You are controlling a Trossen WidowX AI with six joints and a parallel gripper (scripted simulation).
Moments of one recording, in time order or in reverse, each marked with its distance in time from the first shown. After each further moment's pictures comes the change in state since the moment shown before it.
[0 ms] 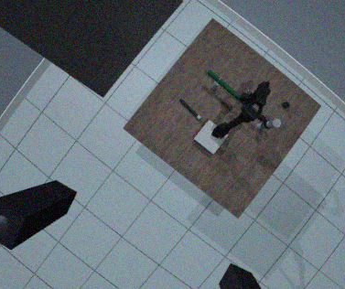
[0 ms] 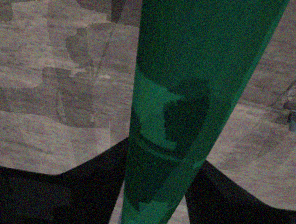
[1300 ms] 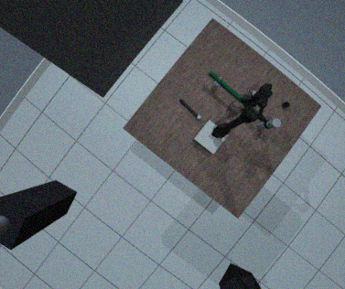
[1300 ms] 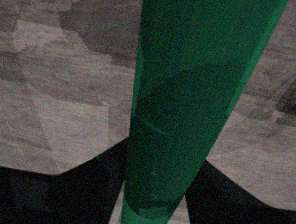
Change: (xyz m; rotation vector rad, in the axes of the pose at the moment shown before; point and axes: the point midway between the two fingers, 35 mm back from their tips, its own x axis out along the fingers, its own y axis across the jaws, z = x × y) arm 0.005 0.001 -0.015 0.000 -0.005 0.005
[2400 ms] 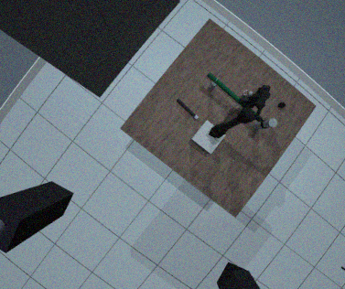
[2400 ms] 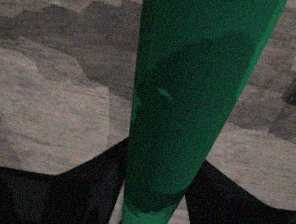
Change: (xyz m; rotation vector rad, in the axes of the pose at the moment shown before) arm 0.002 -0.001 -0.012 -0.003 -0.001 0.003
